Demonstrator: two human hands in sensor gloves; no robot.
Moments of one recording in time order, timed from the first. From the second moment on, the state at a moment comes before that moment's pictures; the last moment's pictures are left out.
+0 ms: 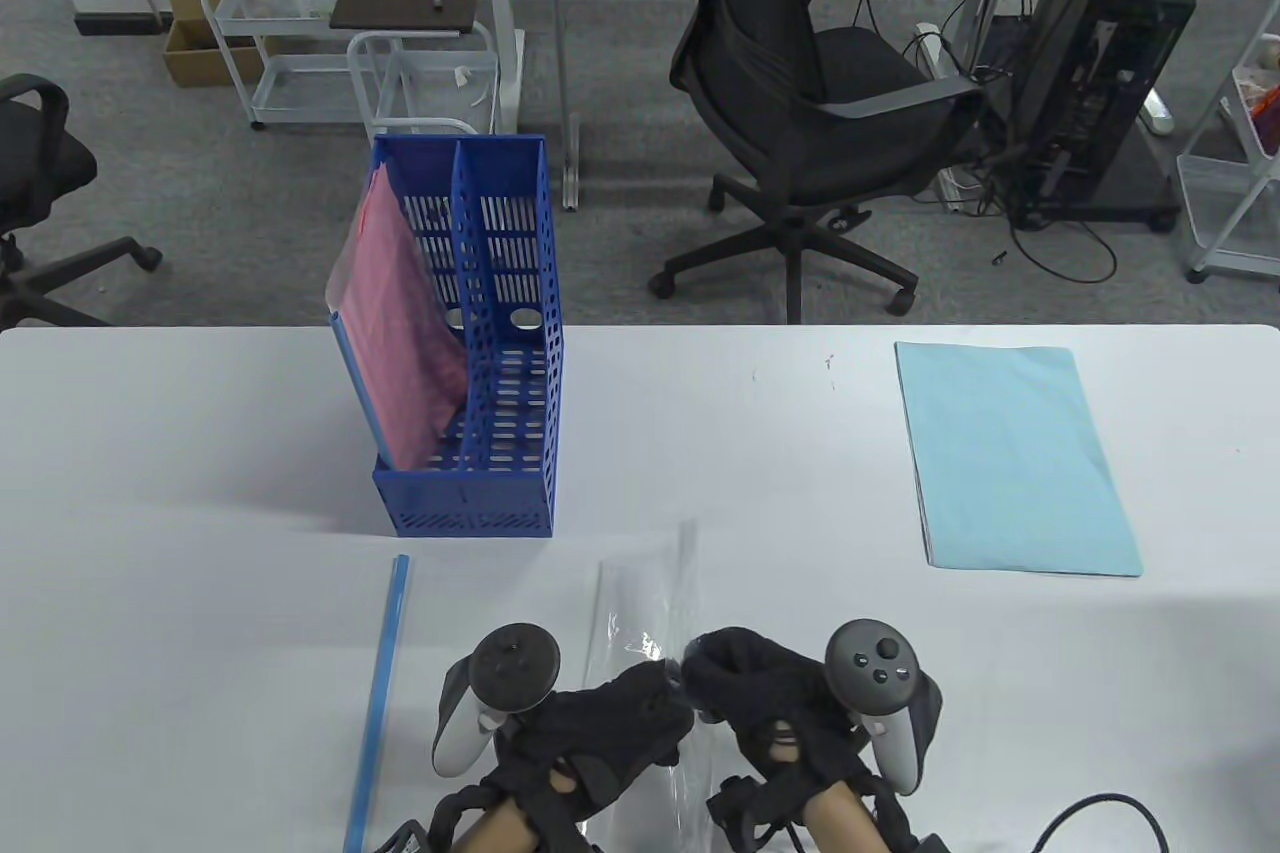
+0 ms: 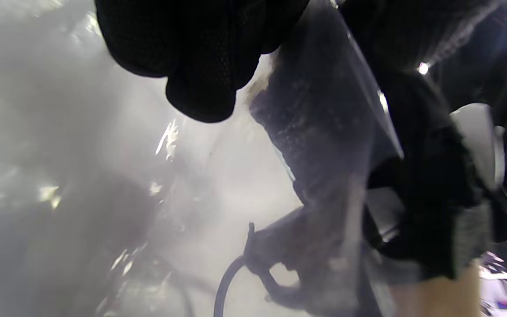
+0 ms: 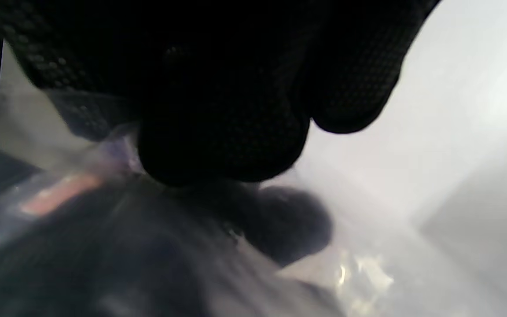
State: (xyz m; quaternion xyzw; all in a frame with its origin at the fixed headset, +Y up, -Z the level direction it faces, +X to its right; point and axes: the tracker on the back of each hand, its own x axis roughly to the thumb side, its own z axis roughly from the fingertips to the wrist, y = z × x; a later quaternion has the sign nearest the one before) left_hand -0.097 -0.757 -0.242 -0.27 -0.15 0.53 0.79; right_hand 0.129 -0.737 -0.259 0.01 0.07 0.85 0.52
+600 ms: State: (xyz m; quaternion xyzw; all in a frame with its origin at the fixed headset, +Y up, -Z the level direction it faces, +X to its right) left_hand -0.188 -0.728 -0.254 -0.14 0.03 0.42 0.90; right_hand 0.204 -0.718 -0.291 -0.07 0.02 0.94 0.34
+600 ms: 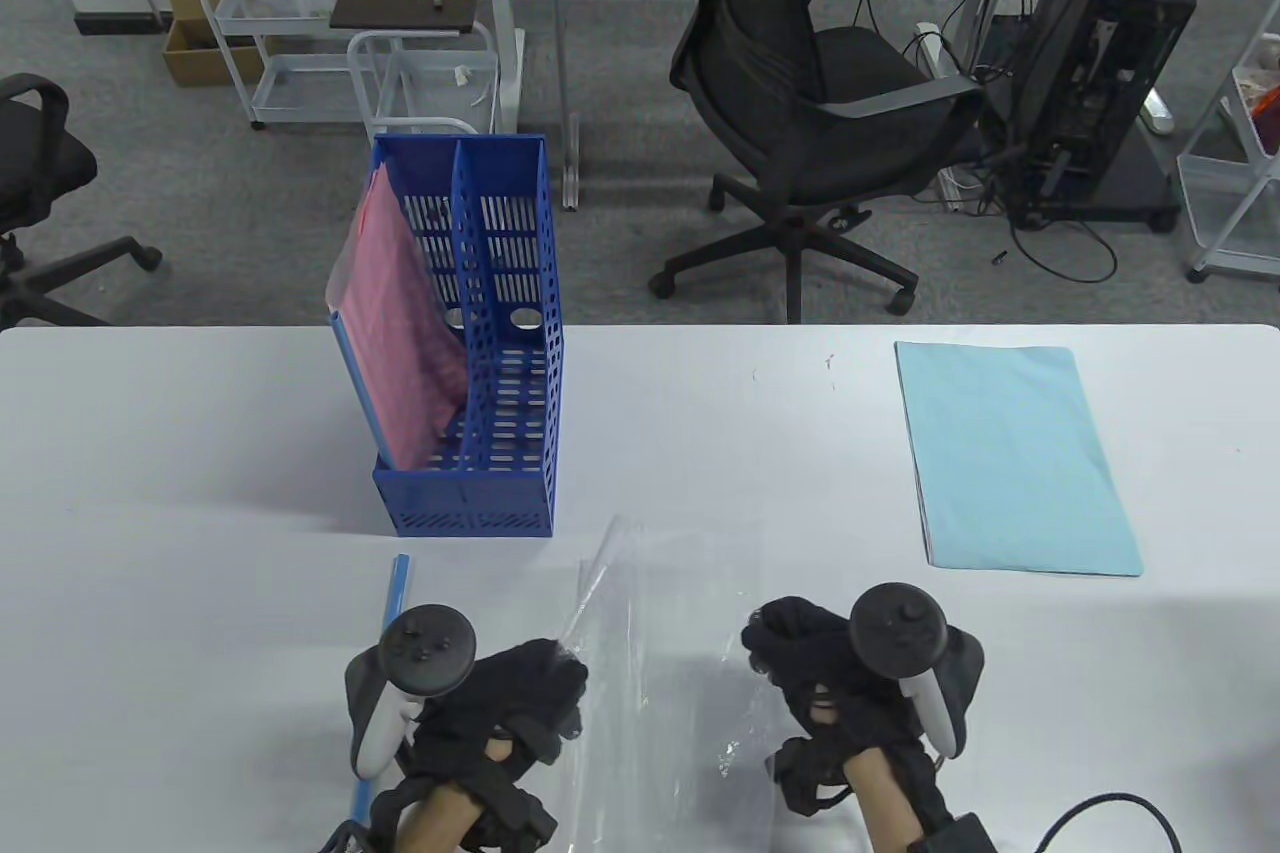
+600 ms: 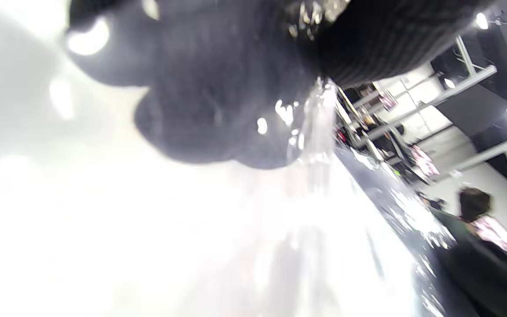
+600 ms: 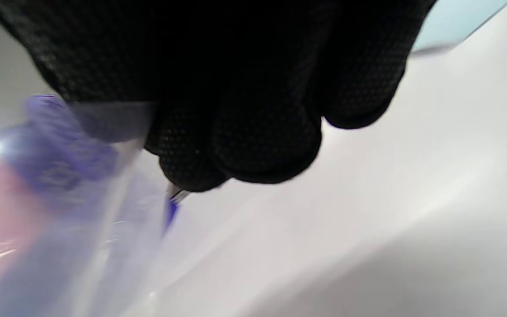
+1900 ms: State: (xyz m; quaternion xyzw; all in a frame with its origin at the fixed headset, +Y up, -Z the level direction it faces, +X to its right) left_hand -0.227 -0.723 -0.258 -0.15 0.15 0.18 0.96; right_hand 0.279 -0.712 -0.303 -0.20 -0.08 0.97 0.07
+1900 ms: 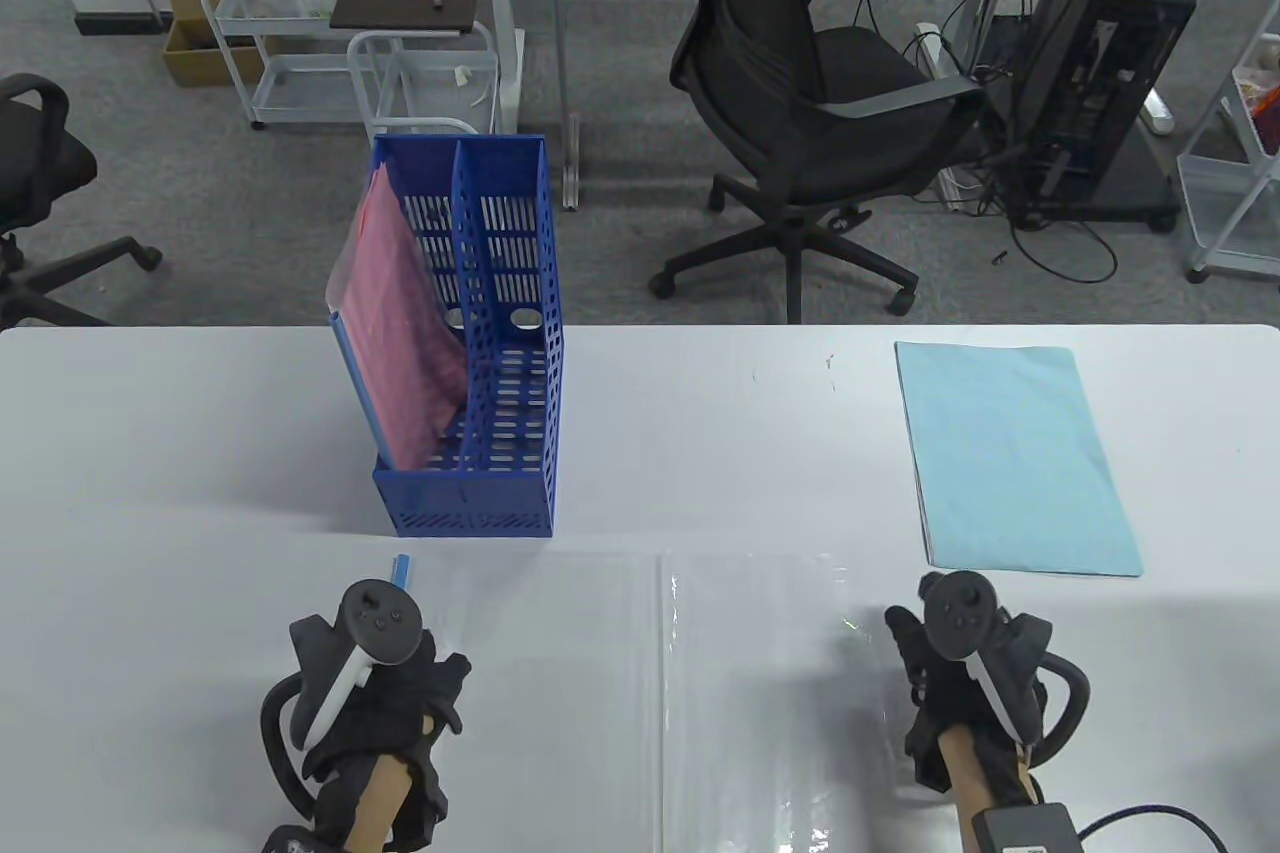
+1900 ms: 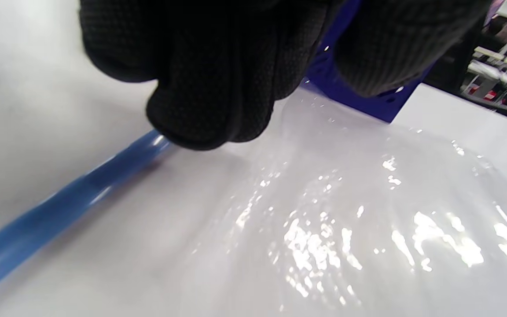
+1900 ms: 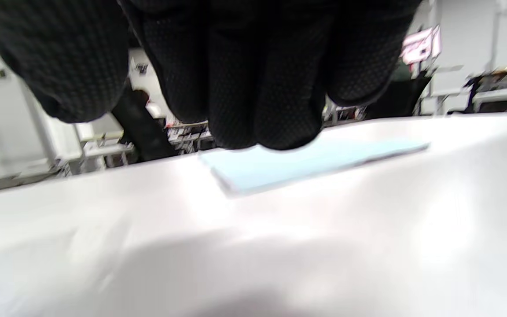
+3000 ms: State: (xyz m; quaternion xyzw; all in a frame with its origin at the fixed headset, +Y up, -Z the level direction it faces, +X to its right) left_hand -0.186 -0.733 -0.259 -0.06 0.03 0.12 0.99; right_hand 0.372 -0.771 -0.396 -0.26 0.08 0.96 0.07
